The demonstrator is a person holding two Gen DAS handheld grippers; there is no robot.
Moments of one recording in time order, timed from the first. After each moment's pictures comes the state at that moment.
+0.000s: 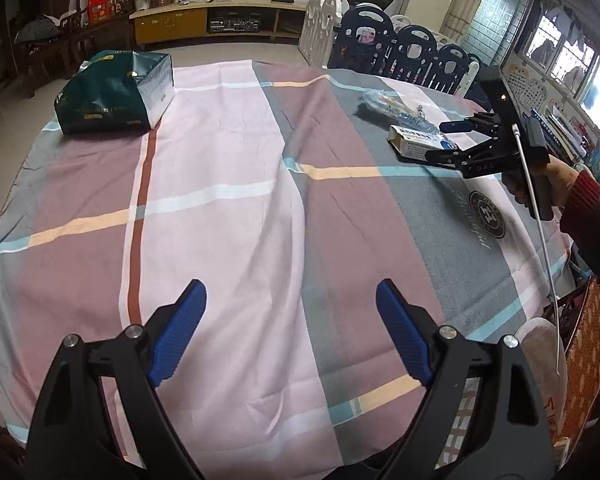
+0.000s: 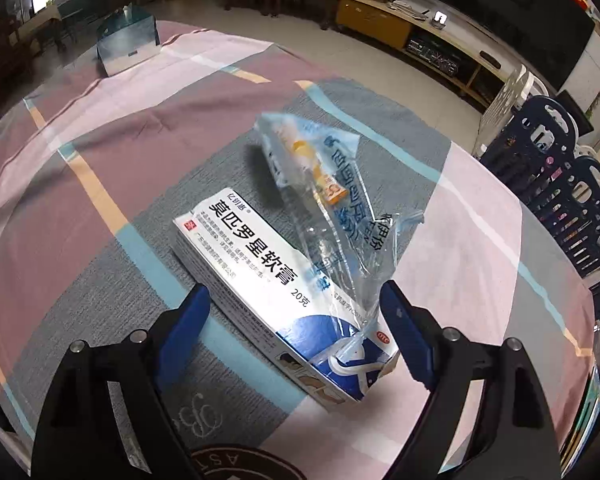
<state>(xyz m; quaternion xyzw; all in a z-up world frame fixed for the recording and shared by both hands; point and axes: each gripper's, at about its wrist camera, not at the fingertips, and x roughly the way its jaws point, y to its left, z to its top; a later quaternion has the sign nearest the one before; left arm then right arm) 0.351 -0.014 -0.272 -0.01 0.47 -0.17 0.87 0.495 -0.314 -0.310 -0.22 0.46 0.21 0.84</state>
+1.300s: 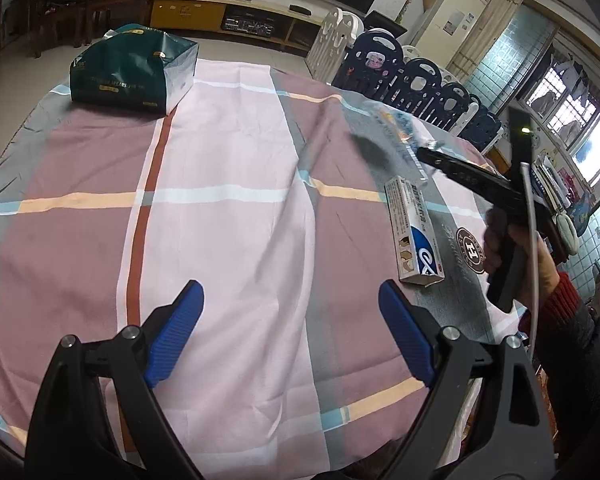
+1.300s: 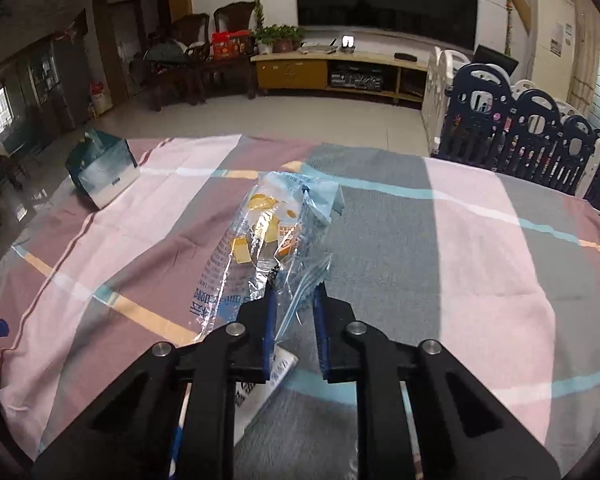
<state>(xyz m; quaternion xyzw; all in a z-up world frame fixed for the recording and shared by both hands) 0.355 0.013 -0.273 -0.09 0.46 -0.17 0.86 0.438 -0.275 -0.272 -0.01 0.36 0.10 0.93</state>
